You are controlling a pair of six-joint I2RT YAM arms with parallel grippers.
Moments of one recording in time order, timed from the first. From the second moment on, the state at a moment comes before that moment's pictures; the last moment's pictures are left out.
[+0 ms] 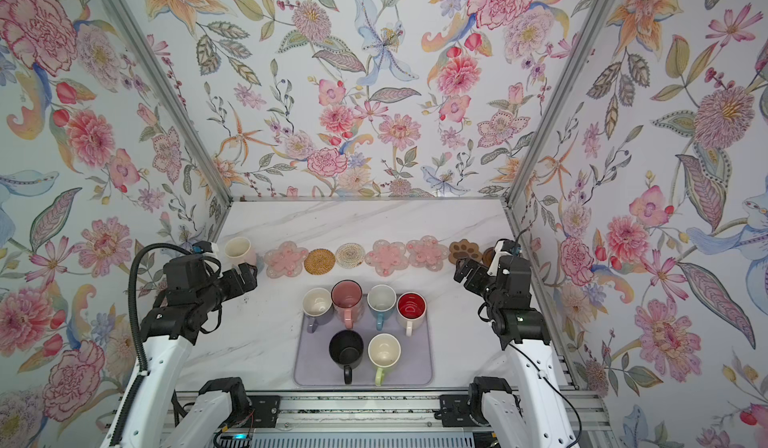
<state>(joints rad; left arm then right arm) 0.07 0.79 0.79 -0.66 0.12 -0.29 -0.02 0.79 0.75 -0.52 -0.15 0.47</state>
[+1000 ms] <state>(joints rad) -0.20 0.60 0.71 -0.67 -0.01 -0.40 0.72 0.75 0.68 -0.88 0.13 0.80</state>
